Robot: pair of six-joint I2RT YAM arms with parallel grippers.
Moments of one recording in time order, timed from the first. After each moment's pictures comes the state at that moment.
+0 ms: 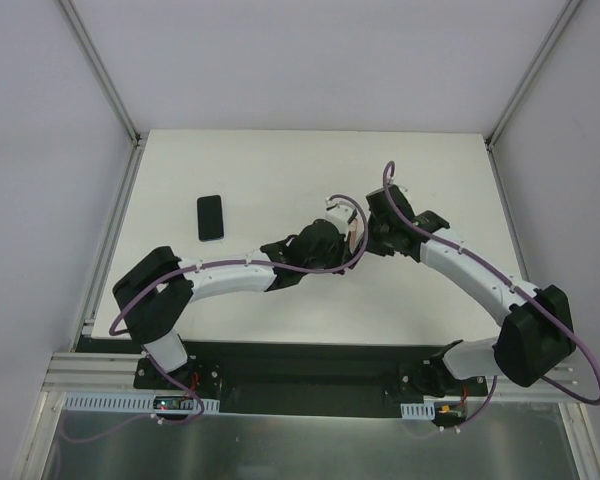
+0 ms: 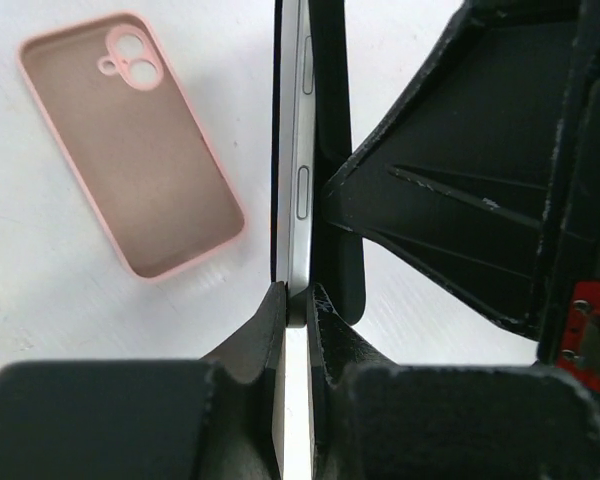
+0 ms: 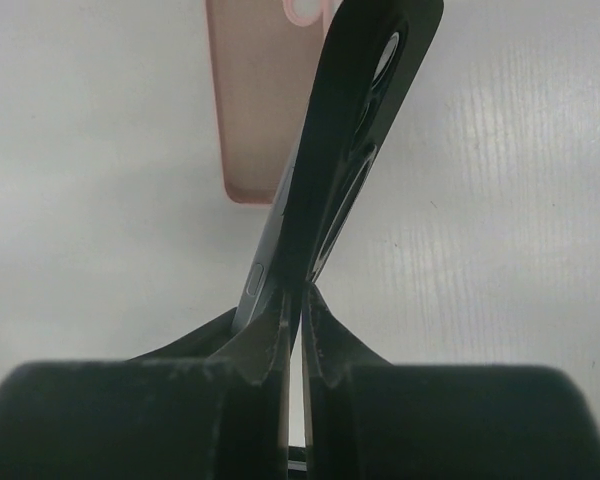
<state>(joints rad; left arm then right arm) -1.00 1.66 1.04 0.10 -0.15 -0.45 0.59 1.37 1.08 -0.67 0.17 0.78</state>
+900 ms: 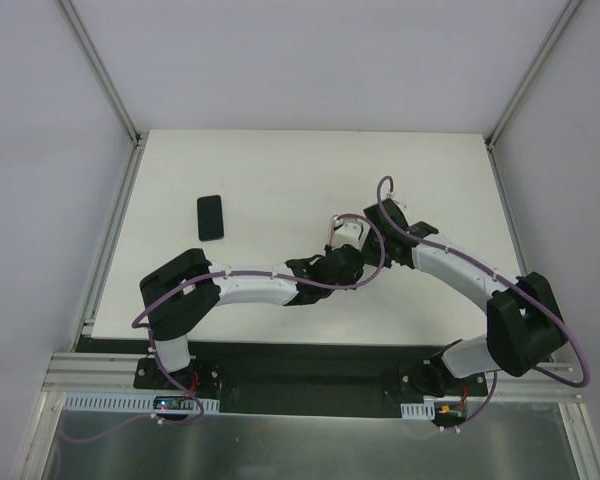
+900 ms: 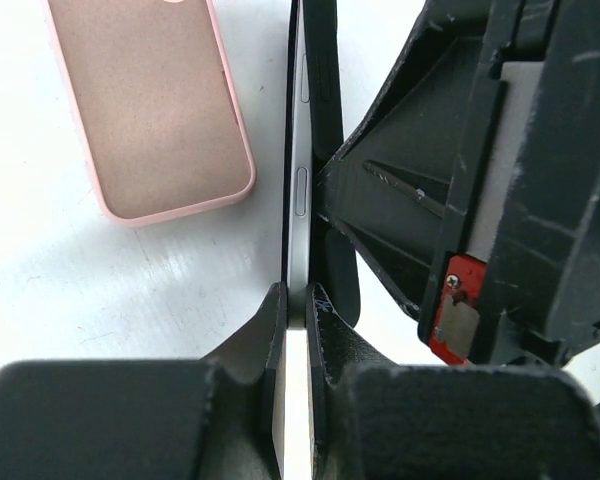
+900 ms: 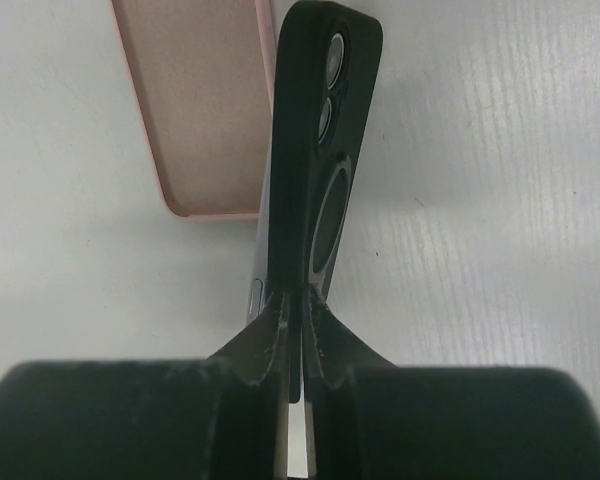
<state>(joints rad) -1.14 1.80 1.10 0.02 -0.43 -0.63 0.57 1.43 0.92 -0.55 0.16 0.84</state>
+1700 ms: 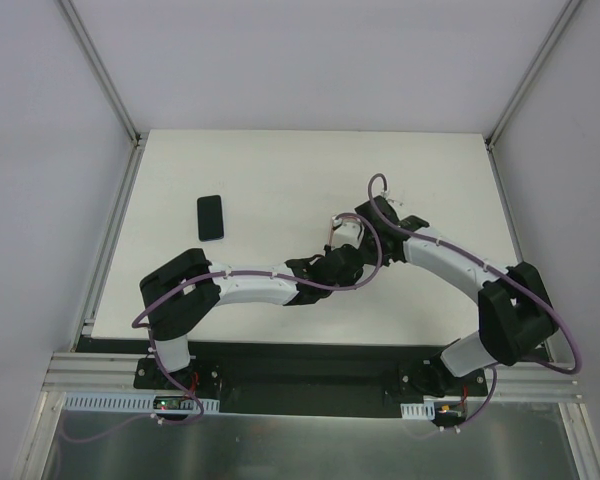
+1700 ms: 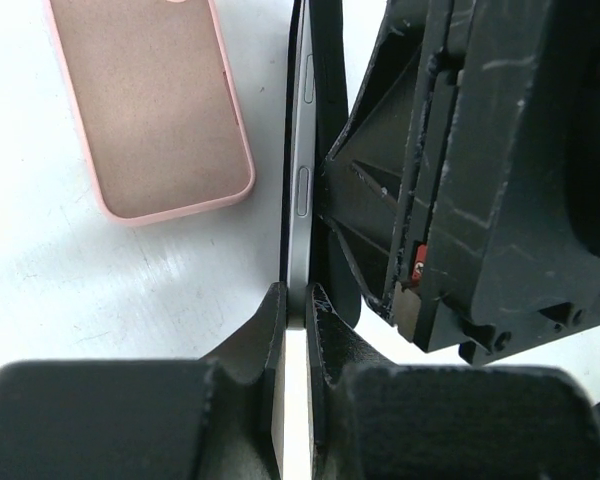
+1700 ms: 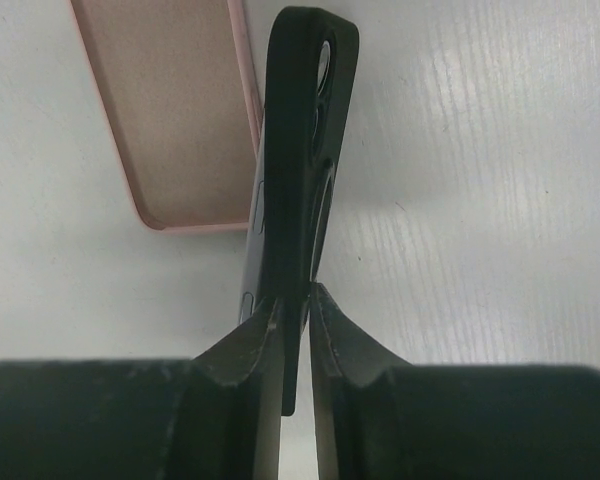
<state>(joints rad) -1.14 1.80 1.10 0.02 -0.43 -0.65 0.59 1.51 0.98 -0.62 0.23 0.85</state>
